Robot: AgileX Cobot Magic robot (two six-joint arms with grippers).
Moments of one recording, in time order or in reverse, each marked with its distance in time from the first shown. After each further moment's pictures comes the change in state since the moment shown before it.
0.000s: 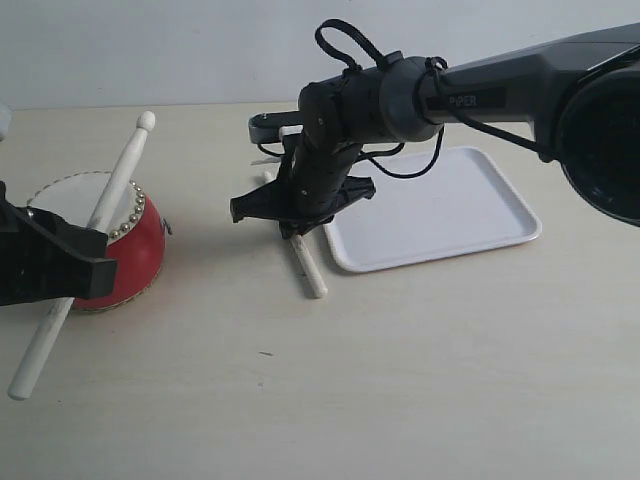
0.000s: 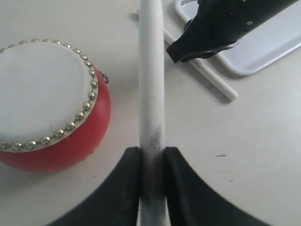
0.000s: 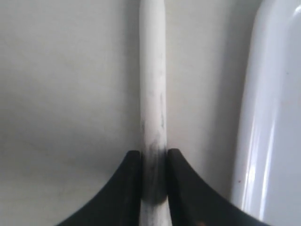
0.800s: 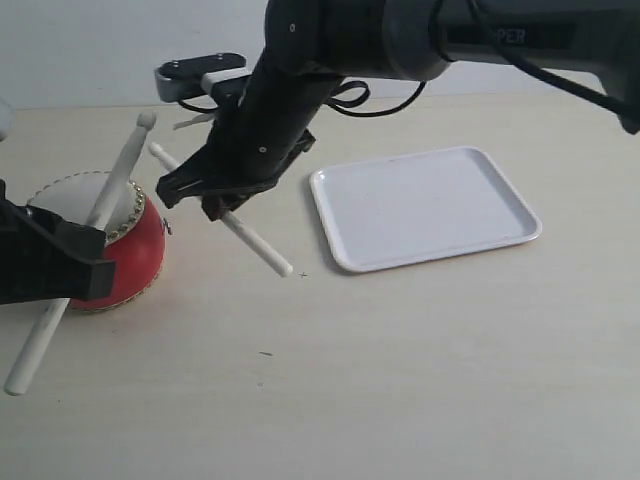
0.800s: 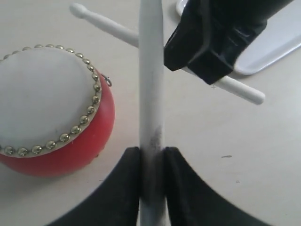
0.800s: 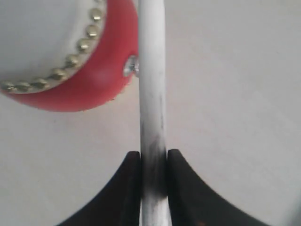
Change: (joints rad) left arm 0.000 0.000 0.000 0.031 0.000 0.002; right arm 0.092 -0.188 -0.045 0.282 0.161 -0.501
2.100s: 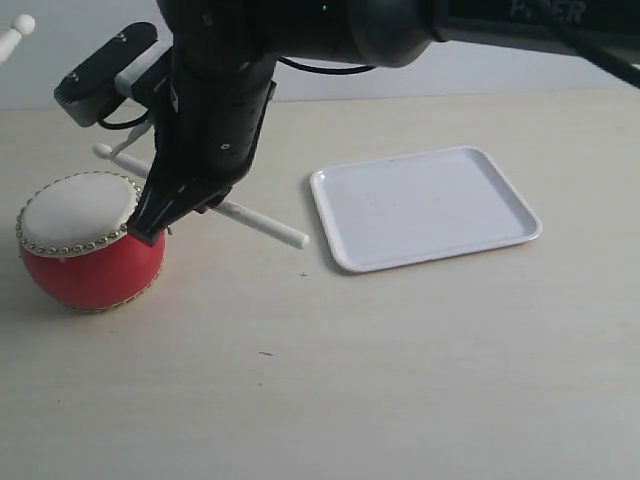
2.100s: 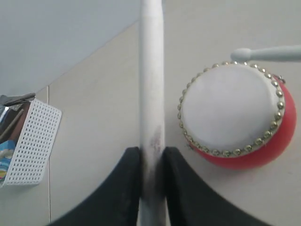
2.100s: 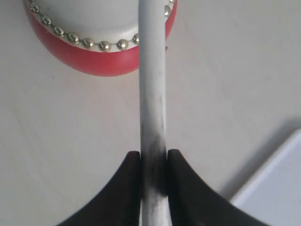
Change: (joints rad) left arm 0.000 0.032 -0.269 0.356 0.548 0.184; right arm 0.188 -0.123 0.000 -0.454 0.102 0.101
